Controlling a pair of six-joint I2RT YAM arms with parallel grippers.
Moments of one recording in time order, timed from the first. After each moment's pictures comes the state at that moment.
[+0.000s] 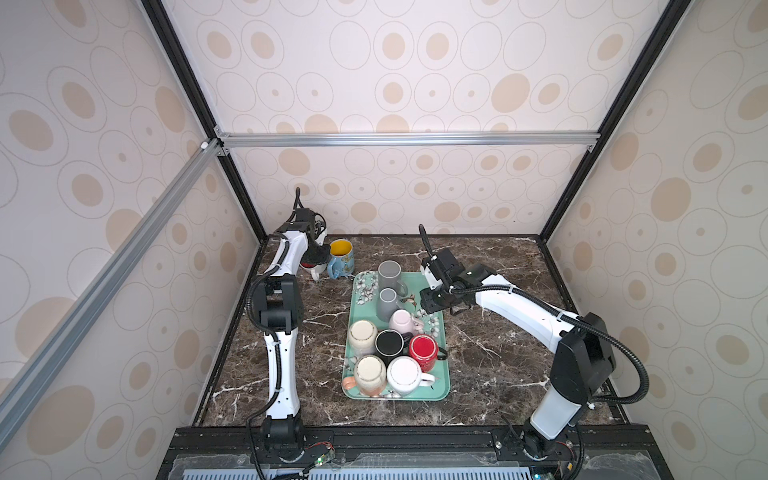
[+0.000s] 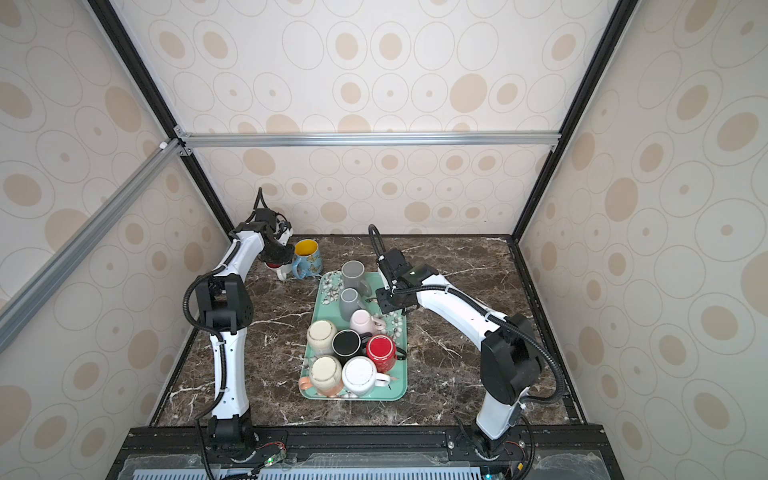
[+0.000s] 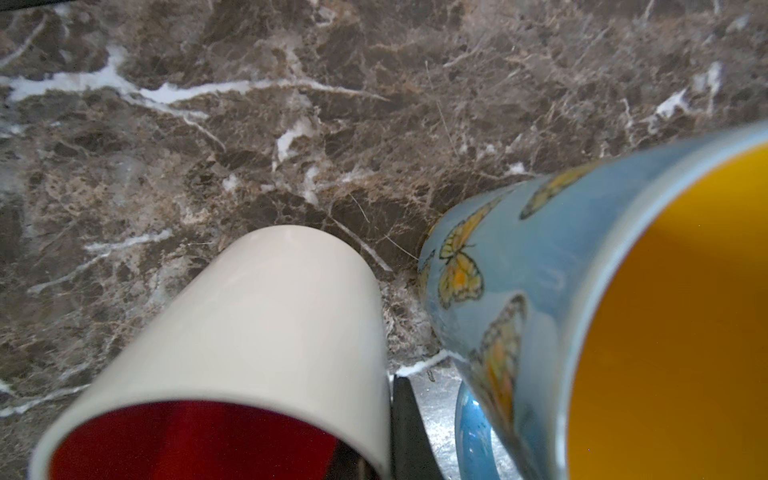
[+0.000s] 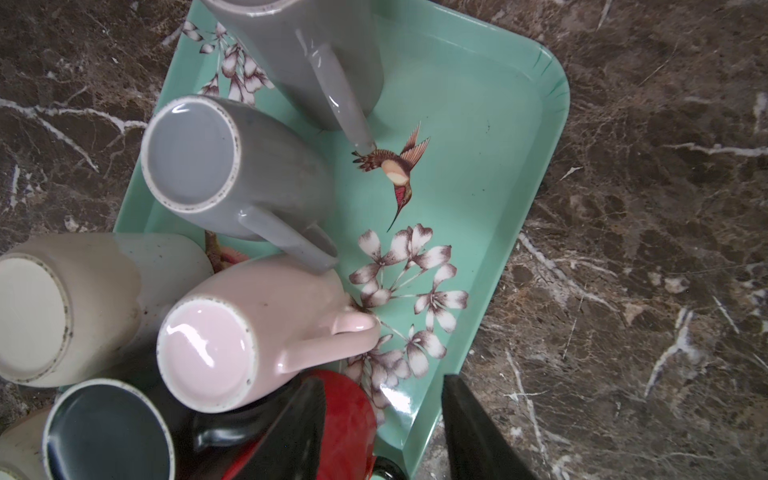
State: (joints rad) left arm 0.03 2.42 2.27 -1.01 0.11 0.17; right arm 0.64 1.73 1.45 -0.82 0.01 0.27
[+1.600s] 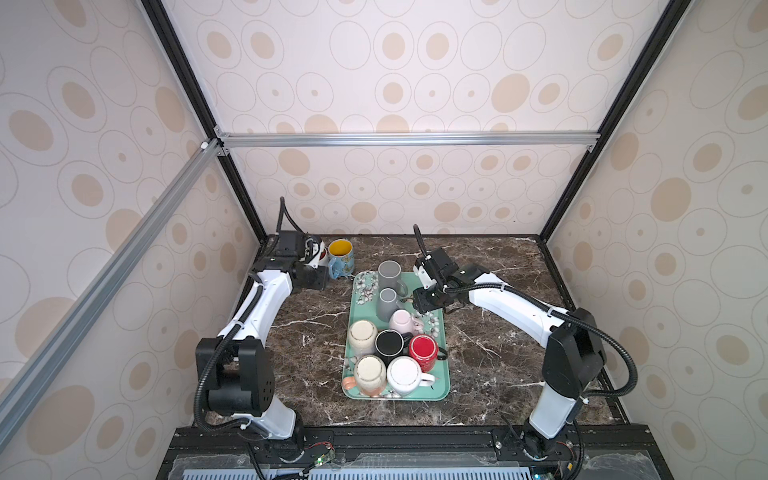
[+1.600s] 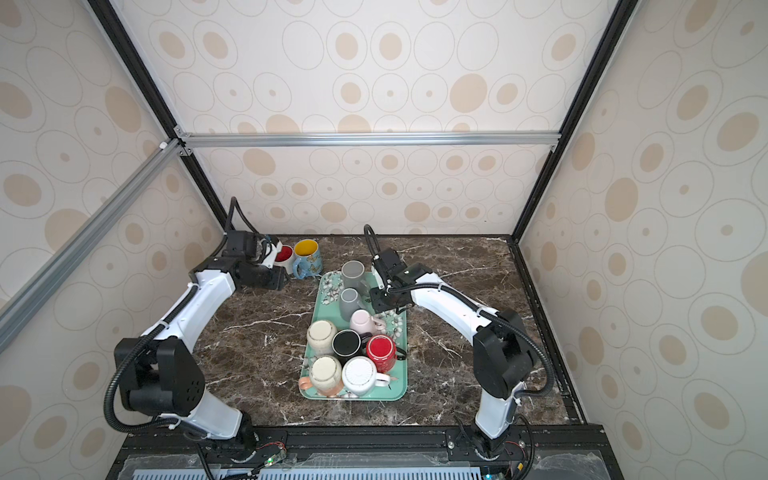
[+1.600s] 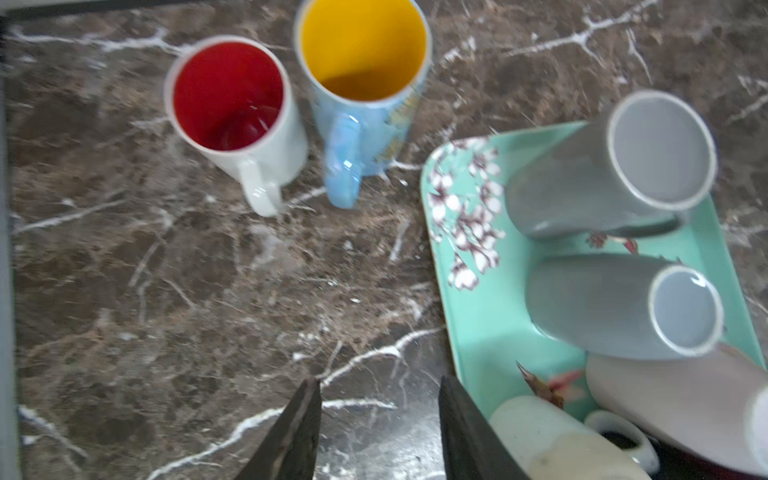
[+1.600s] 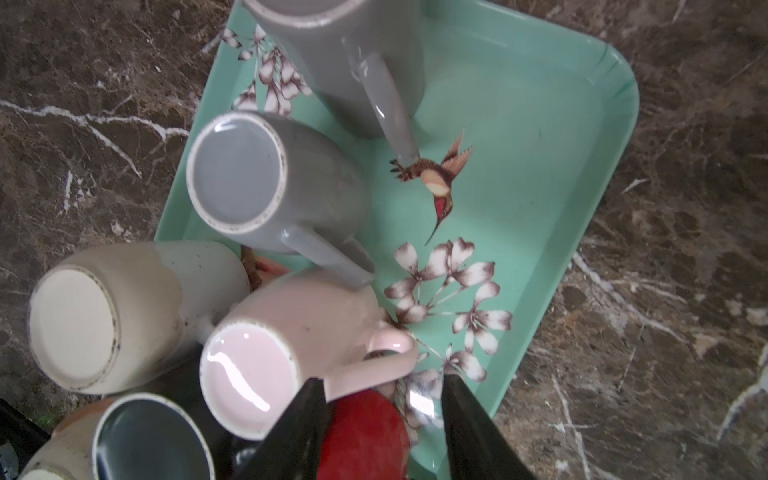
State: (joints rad) left arm -0.09 1.52 1.26 -0.70 0.18 0.09; right arm 0.65 1.81 1.53 -0.79 -0.06 0.28
